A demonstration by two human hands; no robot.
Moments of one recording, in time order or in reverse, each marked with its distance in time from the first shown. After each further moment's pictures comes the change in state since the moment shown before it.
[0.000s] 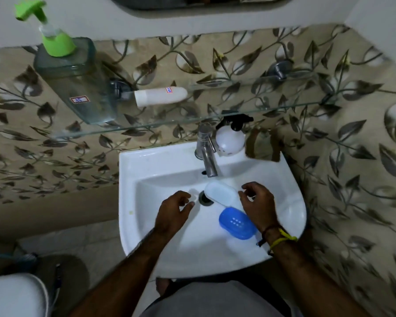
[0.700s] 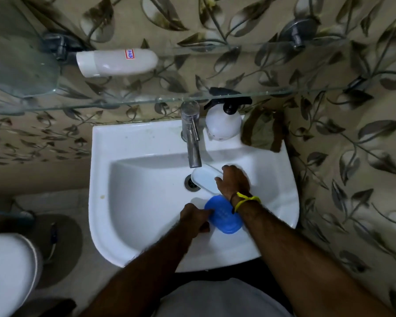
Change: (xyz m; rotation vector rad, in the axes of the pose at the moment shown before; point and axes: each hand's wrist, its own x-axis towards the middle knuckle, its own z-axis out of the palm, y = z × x) left_hand 0.008 0.032 0.134 -0.368 -0.280 -0.944; right_hand 0.073 0.038 0.062 -0.517 -0.519 0.112
